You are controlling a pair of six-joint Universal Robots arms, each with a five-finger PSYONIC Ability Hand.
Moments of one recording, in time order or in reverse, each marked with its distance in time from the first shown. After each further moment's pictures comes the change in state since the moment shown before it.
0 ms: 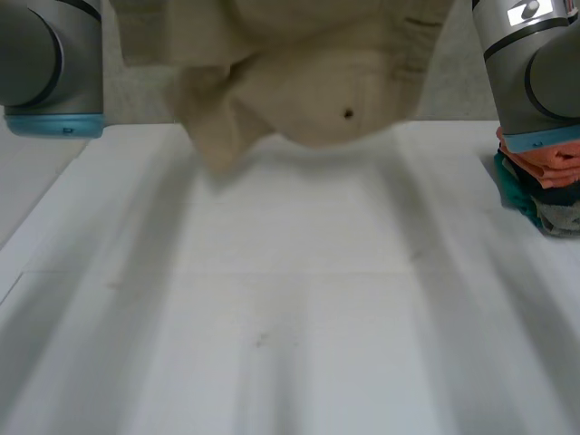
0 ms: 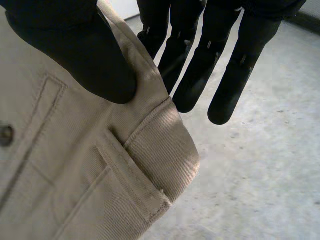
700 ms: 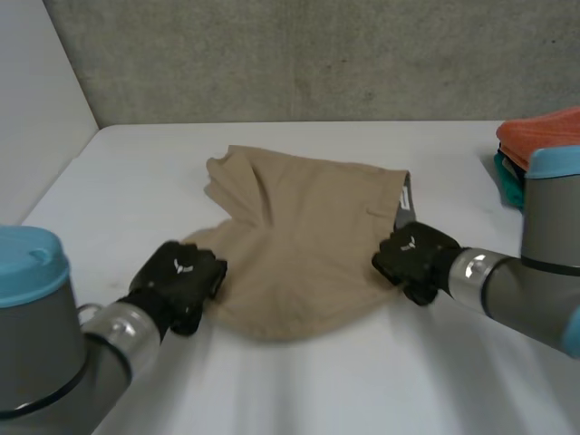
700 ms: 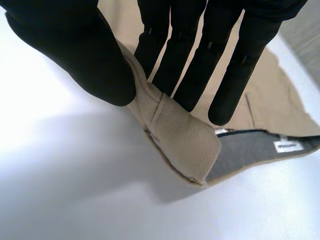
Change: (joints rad) left arm -0.097 0.261 -0.977 -0.547 0.069 0.100; right arm -0.029 -0.112 0.671 0.874 -0.119 -0.560; left_hand 0.008 0.005 0.001 0.000 0.000; right_hand 0.017 0.014 0.008 0.000 0.000
